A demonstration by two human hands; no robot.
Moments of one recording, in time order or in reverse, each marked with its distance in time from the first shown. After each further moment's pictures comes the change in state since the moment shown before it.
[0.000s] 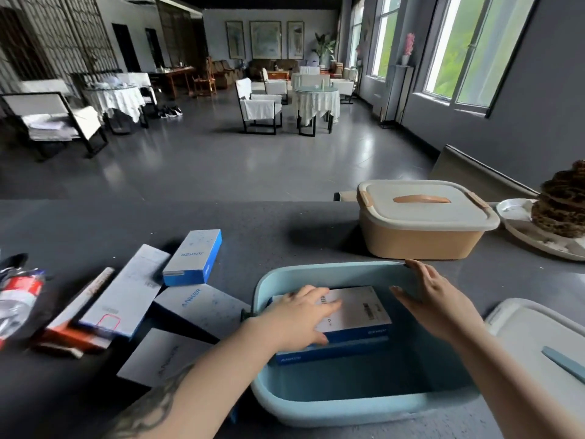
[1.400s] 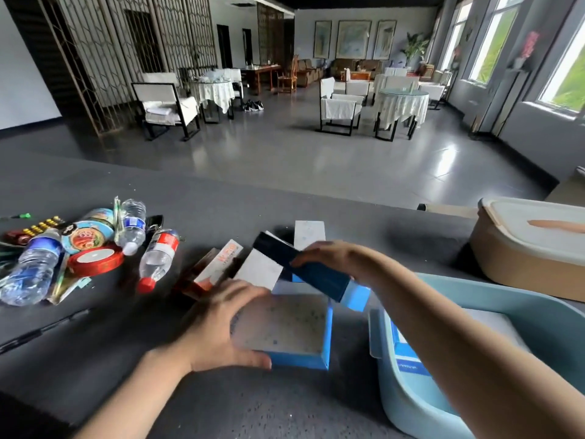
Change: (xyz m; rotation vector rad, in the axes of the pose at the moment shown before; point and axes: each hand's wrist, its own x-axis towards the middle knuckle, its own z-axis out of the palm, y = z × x) left_hand -0.259 -0.150 0.013 -0.312 0.602 -0.270; right_hand 0.019 -0.353 0.028 0.517 -0.801 -0.177
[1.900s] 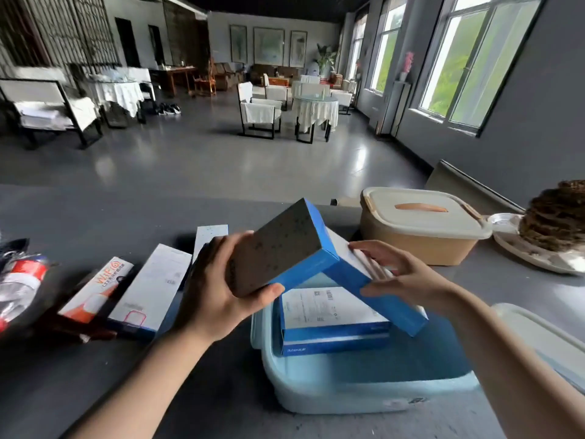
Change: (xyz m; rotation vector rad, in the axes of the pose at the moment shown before) left_hand 0.102 0.142 0.065 -0.340 0.366 0.072; right_hand -0.165 0.183 -0.132 0.050 0.369 -0.181
